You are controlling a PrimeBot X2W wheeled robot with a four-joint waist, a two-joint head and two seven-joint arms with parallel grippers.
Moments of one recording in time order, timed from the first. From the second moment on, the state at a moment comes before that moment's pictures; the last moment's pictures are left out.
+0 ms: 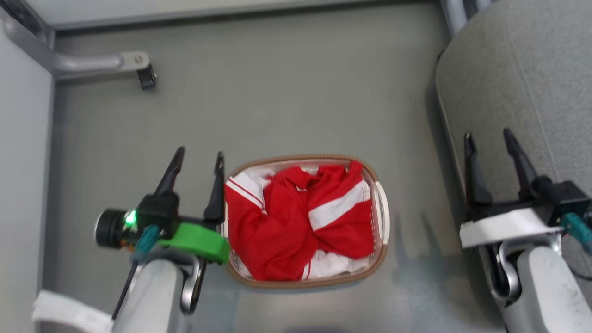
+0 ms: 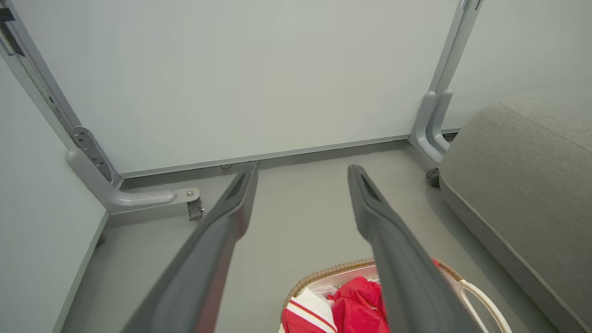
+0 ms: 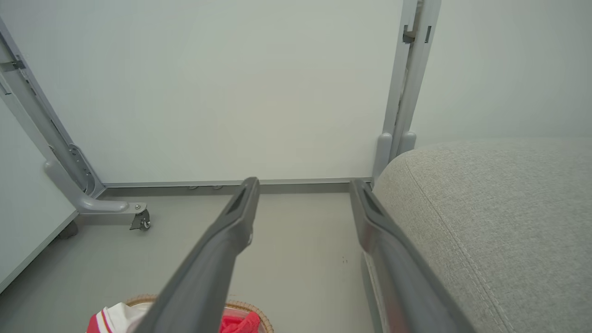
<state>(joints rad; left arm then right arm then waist) -0.29 0.05 -0.20 0.31 -0.13 -0.09 -0.26 -0.23 -0.05 -0.05 0.11 0.12 0.13 -0.26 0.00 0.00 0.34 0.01</state>
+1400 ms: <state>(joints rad) -0.80 0.10 -0.74 1.12 -0.12 -0.08 -0.11 -0.40 -0.05 -0.01 0.08 0.25 0.13 -0.26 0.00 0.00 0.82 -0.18</state>
